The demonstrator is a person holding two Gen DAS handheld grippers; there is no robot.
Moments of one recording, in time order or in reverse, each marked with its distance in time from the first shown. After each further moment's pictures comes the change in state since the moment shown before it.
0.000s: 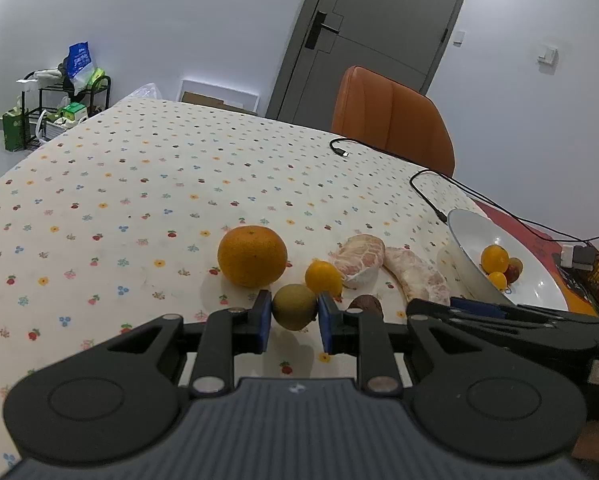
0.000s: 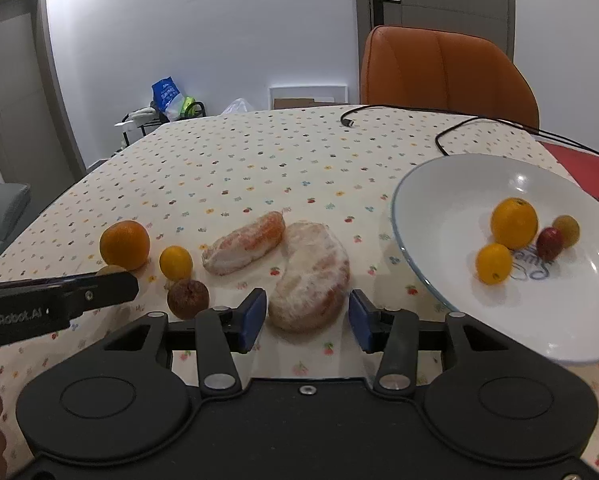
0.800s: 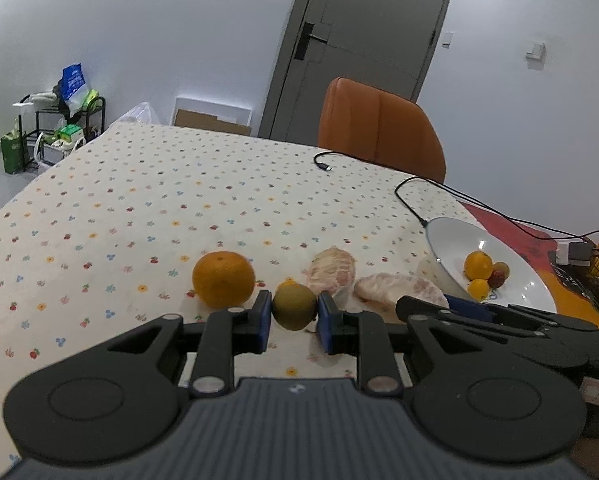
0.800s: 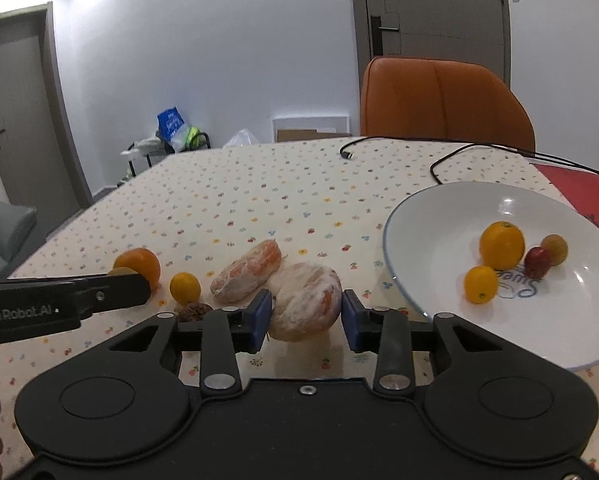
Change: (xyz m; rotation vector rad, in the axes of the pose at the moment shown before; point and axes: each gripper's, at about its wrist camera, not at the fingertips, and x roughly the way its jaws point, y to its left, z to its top) left arm -0.014 -0.028 0.008 0.062 -0.037 0.007; right arm -0.024 -0.009 -0.002 0.019 -0.107 0.021
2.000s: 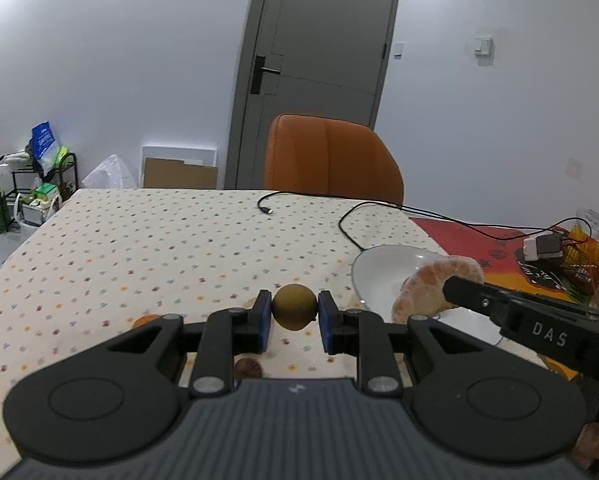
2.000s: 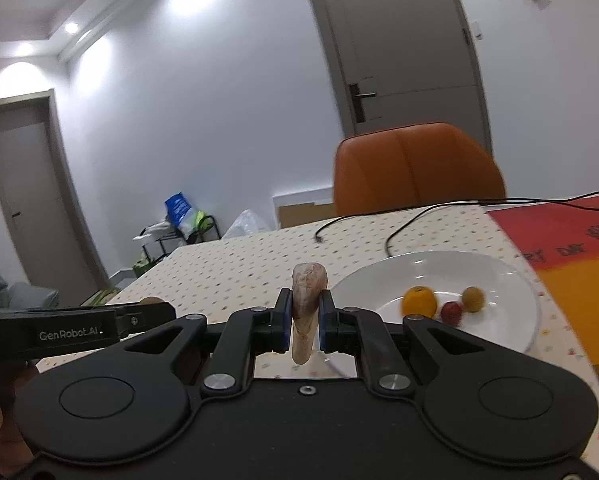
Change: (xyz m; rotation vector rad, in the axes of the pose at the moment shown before) left arm -0.022 -0.069 0.019 0.136 -0.088 -0.043; right arm -0.085 -0.064 0.011 0.120 -0.223 0.041
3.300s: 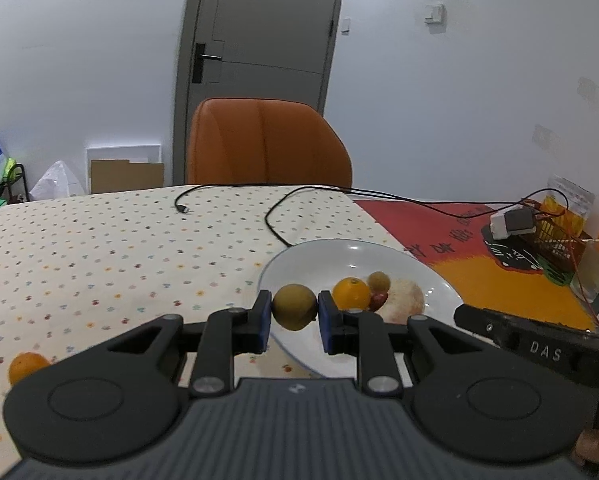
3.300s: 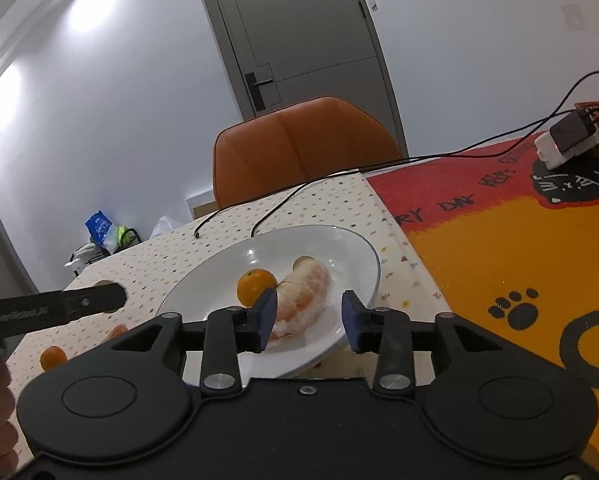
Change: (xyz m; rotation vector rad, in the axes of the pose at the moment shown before) left arm 0.067 -0.068 0.005 0.089 0.047 -0.115; right arm 0.000 -0.098 -0.018 0.168 0.040 -0.208
